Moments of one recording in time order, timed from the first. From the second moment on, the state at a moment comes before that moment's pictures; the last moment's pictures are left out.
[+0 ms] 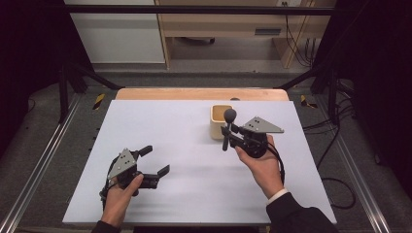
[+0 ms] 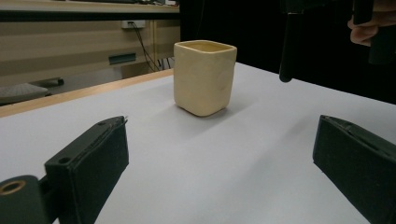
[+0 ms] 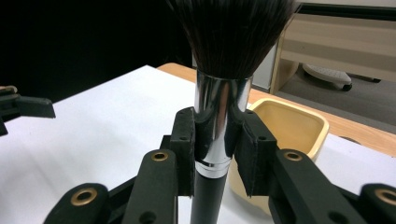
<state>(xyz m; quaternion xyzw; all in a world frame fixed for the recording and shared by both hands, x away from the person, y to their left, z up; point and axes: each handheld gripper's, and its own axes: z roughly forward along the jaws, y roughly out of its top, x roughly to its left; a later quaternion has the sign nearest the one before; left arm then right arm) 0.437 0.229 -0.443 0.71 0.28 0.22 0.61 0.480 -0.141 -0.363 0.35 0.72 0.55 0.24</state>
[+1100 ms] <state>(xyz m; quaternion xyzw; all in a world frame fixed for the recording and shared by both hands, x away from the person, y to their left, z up) 0.437 0.244 -0.446 0.70 0.25 0.23 0.63 0.501 -0.149 -0.330 0.36 0.71 0.53 0.29</state>
